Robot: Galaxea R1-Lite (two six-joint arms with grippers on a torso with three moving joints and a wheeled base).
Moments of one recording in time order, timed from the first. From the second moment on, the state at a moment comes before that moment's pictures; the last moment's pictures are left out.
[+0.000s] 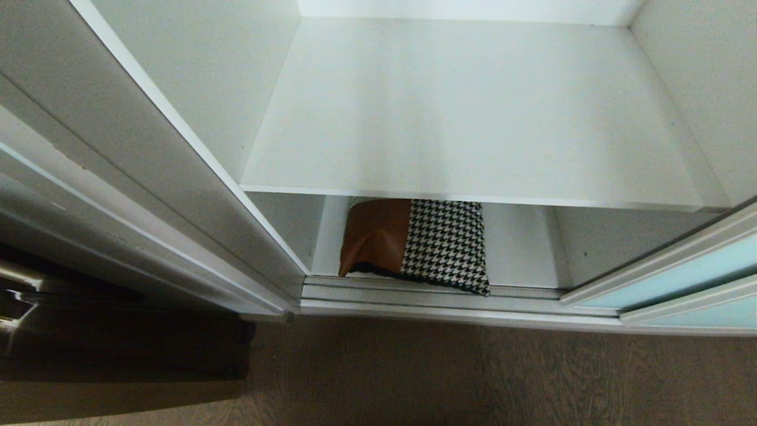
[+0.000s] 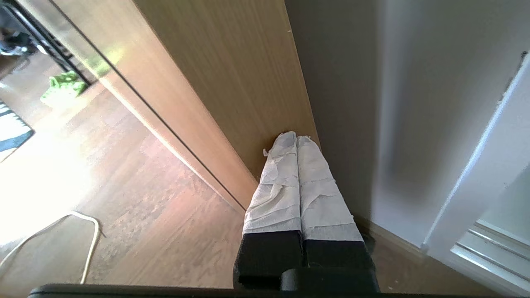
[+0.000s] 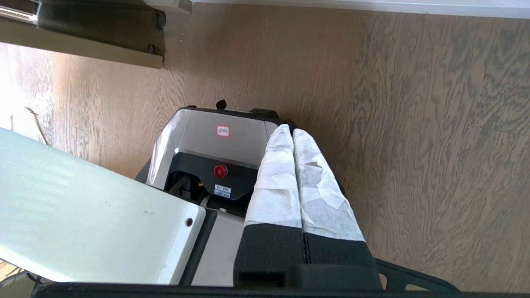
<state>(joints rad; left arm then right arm) 0.03 0.42 -0.01 -0.67 0.69 0.09 0.06 0.28 -0.38 0.49 0.35 0.20</state>
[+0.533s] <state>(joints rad) 0.07 0.28 0.00 -0.40 0.35 0.06 0.06 0.27 -0.40 0.50 0.36 0.20</state>
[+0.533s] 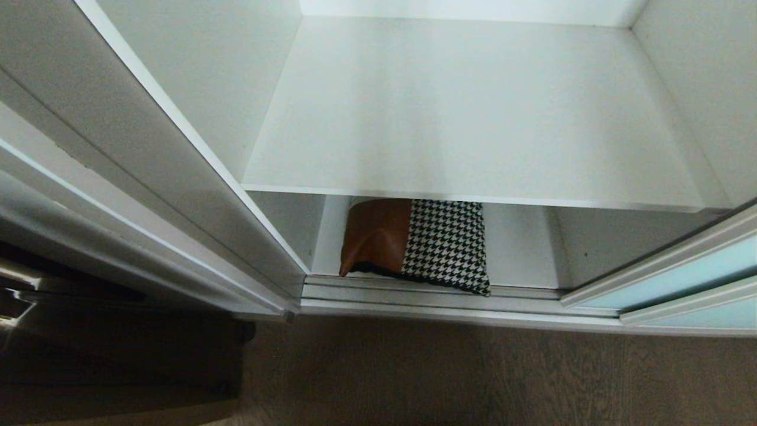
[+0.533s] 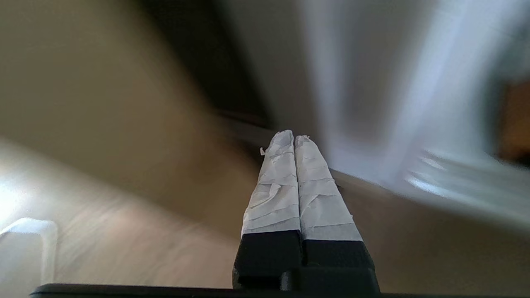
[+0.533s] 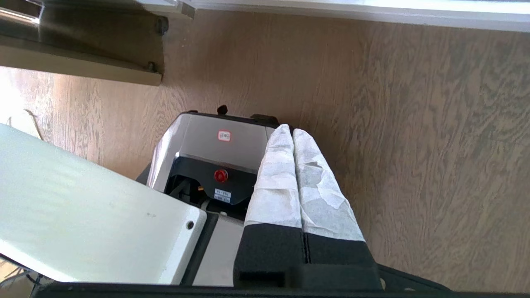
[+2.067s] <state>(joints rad) 0.07 0.27 -0.01 0.02 -0.01 0.10 0.06 0.27 -0.41 0.50 0.36 0.20</state>
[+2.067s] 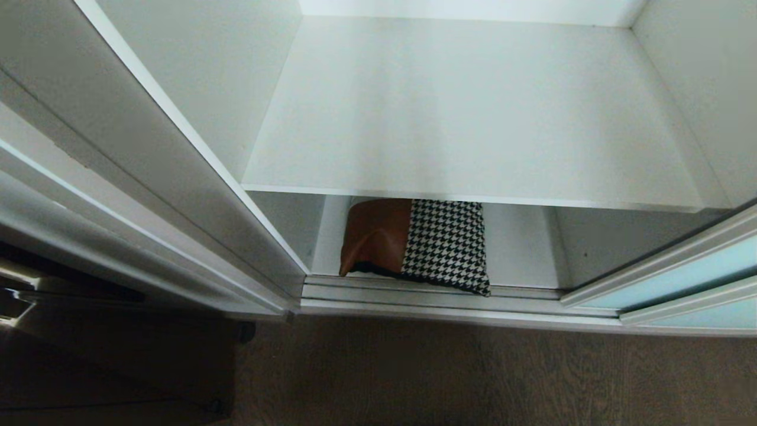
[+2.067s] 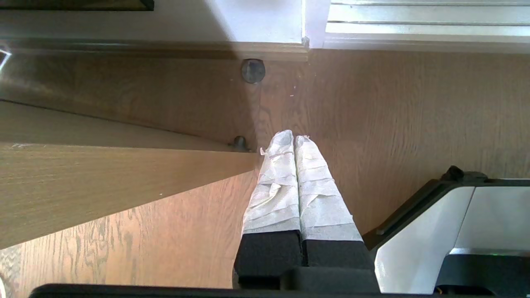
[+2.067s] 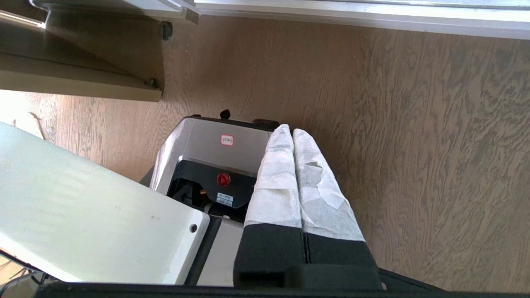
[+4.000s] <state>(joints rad) 0.01 0.00 0.00 0.00 -0.01 0.10 0.00 0.07 -0.29 0.35 0.32 0.06</state>
